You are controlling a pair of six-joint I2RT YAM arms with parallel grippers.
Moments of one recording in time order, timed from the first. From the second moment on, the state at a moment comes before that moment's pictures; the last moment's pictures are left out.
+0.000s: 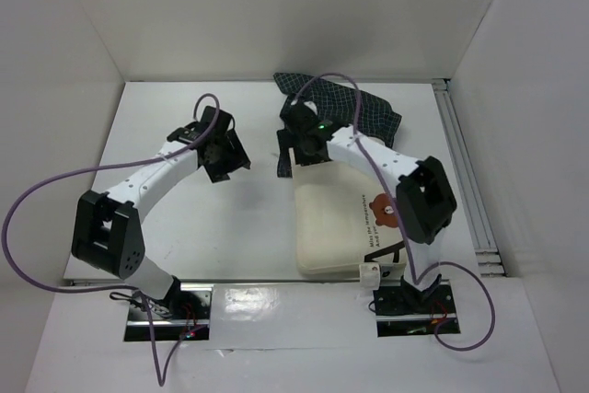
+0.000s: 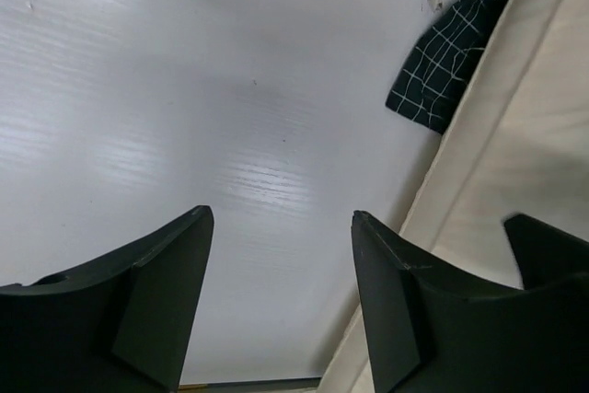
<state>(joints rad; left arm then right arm) -0.36 1.54 1.21 -0.72 -0.05 -0.85 0.68 1.83 1.56 -0.73 0.24 0.44</state>
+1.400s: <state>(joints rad) -0.44 1.86 1.11 0.07 0.38 -0.58 0.56 1.68 1.43 -0.71 -0.01 0.34</state>
